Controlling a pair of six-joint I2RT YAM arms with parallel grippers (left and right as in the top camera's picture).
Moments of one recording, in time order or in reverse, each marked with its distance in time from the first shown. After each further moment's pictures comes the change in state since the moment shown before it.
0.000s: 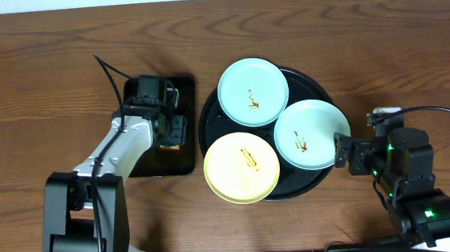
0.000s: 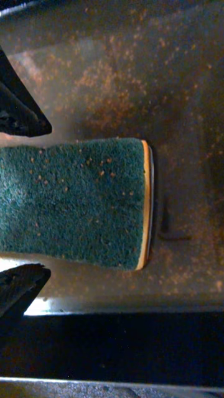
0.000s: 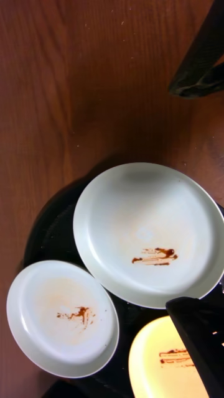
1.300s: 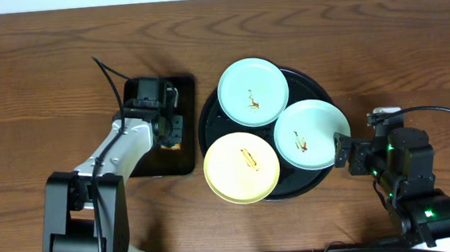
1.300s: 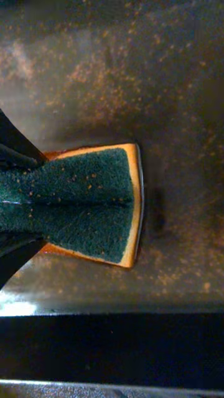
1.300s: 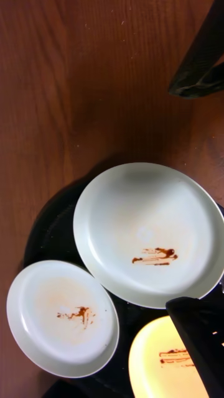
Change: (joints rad) left arm 0.000 0.000 -0.031 0.058 0.007 -0.029; right arm 0.000 0.000 0.000 0.000 0.000 0.000
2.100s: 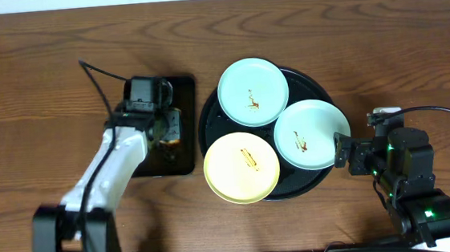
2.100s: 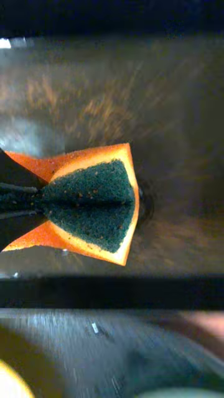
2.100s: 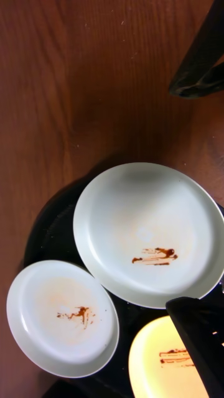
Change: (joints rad) left arm 0.000 -0.151 -0.005 -0.031 -0.008 -0.077; right arm 0.000 0.000 0.000 0.000 0.000 0.000
